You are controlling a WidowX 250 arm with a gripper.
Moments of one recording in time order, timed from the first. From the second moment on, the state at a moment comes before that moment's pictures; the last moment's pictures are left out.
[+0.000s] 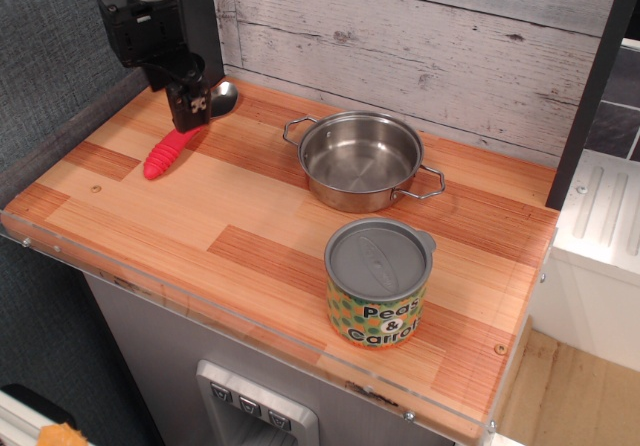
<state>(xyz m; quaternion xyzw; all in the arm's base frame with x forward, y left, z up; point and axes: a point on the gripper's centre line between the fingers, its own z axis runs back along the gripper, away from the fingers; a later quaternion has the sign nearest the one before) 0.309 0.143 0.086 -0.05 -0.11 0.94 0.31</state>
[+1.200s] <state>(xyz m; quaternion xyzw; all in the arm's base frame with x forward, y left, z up) 0.242 0.025 0.096 -0.01 -0.07 0.67 0.74</state>
